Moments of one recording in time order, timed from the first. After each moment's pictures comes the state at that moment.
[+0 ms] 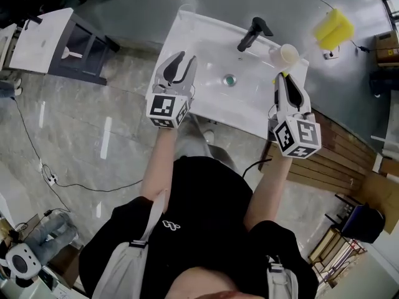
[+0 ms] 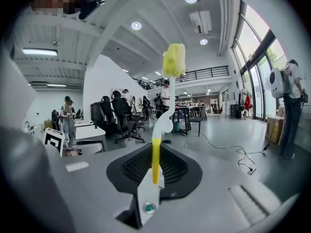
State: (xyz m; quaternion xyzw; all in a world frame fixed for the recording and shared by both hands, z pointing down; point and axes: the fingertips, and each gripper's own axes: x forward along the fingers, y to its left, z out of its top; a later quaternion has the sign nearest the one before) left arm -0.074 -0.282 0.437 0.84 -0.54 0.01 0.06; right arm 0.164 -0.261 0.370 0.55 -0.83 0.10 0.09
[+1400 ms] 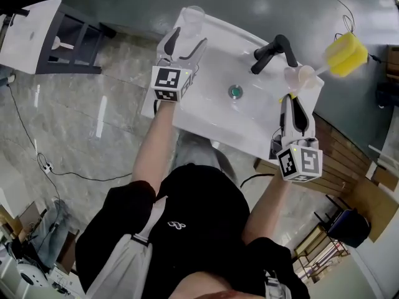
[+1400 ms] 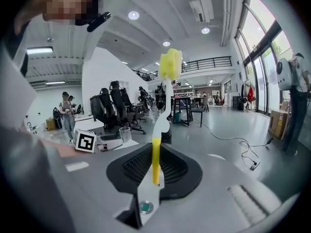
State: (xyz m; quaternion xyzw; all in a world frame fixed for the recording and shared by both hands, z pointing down) left arm -0.108 -0.428 0.532 0.83 -0.56 0.05 0.08; right arm 0.154 -0.316 0.428 0.53 -0.82 0.14 0.12
